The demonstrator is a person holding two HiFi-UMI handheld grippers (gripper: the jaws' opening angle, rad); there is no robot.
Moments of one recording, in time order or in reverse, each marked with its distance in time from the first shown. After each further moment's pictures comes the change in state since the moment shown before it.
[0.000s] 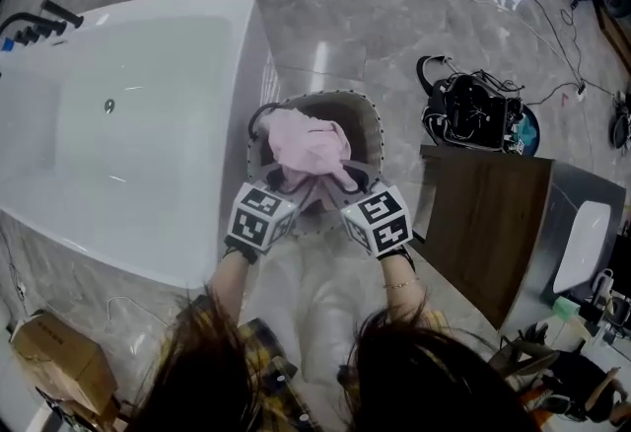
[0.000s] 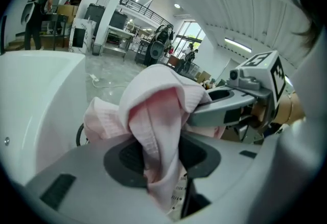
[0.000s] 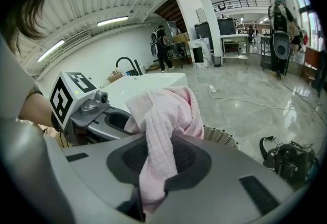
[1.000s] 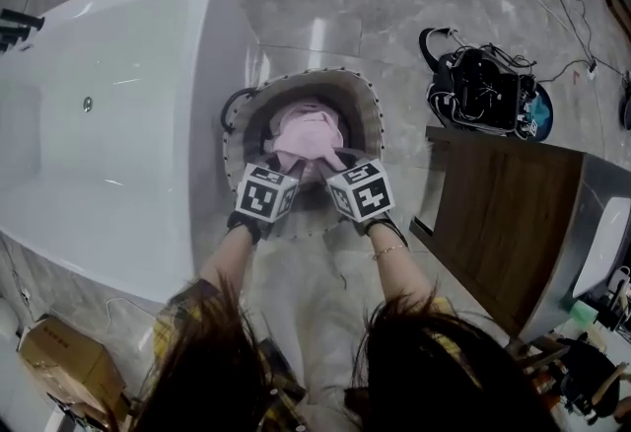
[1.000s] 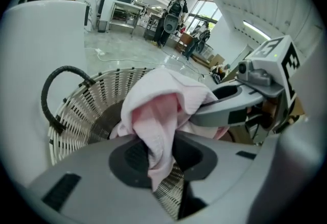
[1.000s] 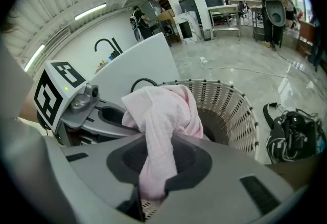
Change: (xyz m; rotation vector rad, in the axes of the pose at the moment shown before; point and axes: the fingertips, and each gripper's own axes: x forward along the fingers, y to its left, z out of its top) left arm 0.118 0.052 -0.097 -0.078 0.228 0.077; right arm 0.093 -0.073 -0.122 0.151 0.186 -0.011
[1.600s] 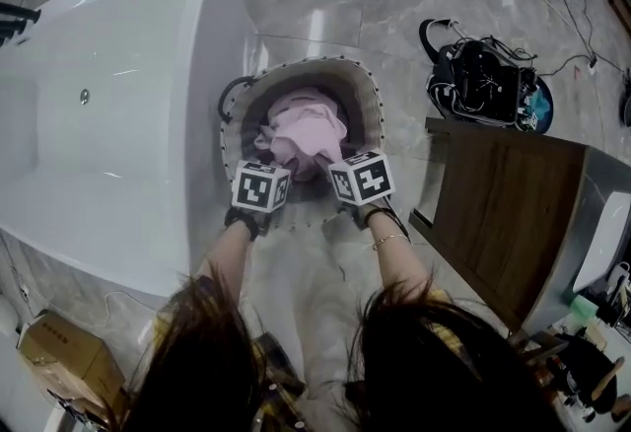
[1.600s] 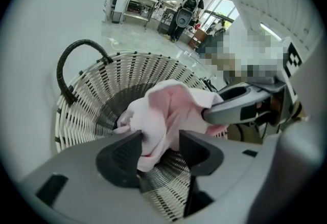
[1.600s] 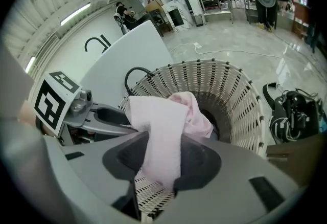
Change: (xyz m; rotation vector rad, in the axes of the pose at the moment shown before) left arm 0.001 0.018 -0.037 -0.129 0.068 0.074; right arm 0.009 -0.004 -0.030 0.122 0.105 0.017
